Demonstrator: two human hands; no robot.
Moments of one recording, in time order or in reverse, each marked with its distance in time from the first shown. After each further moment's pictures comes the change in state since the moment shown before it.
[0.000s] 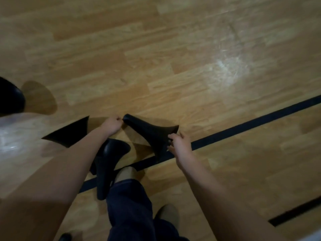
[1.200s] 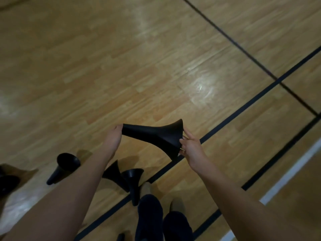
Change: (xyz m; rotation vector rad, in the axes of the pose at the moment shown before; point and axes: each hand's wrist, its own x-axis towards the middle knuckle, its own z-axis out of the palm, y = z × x) left_hand -0.412 0.209 -0.182 -0.337 0.227 0.186; right_hand -0.421 -0.175 -0.066 0.330 -0.017 -0.299
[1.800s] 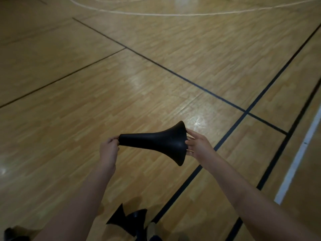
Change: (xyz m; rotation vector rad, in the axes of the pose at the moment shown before) left_hand -0.163 0.137 -0.052 -0.315 0.121 0.318; right_hand -0.174 -0.144 -0.053 0.036 -0.099 -0.299
